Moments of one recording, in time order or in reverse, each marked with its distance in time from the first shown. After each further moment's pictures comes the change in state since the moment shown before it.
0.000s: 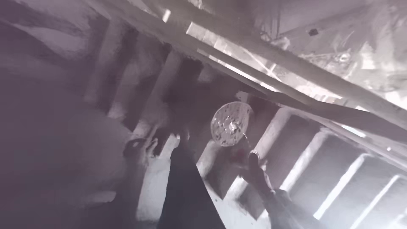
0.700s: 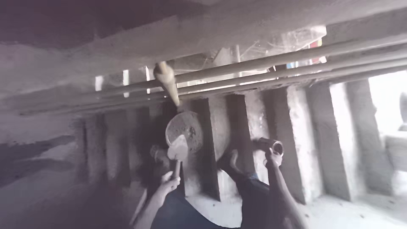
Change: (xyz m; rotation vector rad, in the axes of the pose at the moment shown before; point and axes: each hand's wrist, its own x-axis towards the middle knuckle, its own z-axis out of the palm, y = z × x) left_hand -0.227 -0.139 0.187 0.628 -0.479 -0.232; right_hand 0.034 0.412 0.022 1.322 0.539 0.638
